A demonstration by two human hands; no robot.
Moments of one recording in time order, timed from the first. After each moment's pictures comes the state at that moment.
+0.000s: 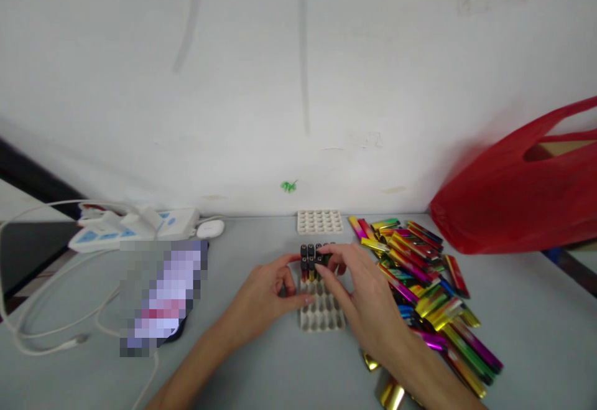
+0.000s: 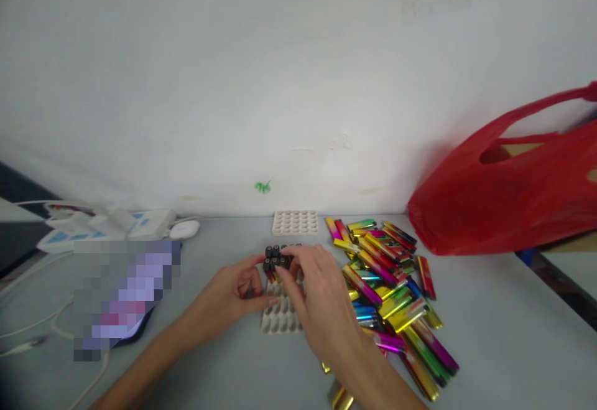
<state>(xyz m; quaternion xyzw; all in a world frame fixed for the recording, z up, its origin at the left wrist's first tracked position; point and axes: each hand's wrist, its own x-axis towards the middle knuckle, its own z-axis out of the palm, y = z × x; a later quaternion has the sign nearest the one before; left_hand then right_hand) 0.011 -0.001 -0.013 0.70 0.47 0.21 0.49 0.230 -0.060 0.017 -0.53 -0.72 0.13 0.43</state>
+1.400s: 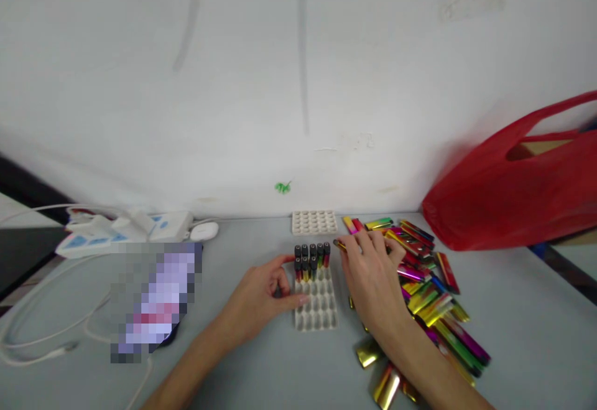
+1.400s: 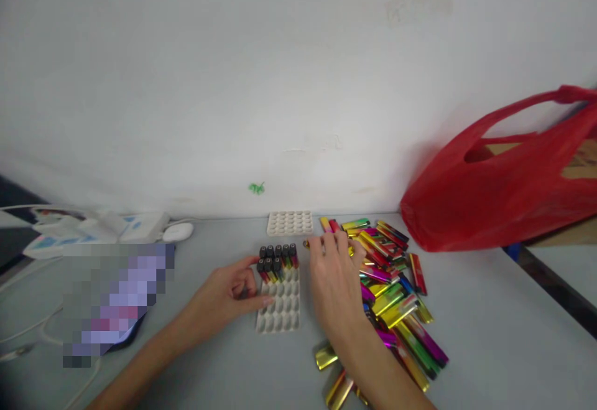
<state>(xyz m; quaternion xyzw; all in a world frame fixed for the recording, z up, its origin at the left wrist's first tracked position) 0.011 -0.001 -0.016 0.69 0.47 0.20 0.50 0.248 -0.047 0.012 -0.67 -0.70 -0.15 0.19</state>
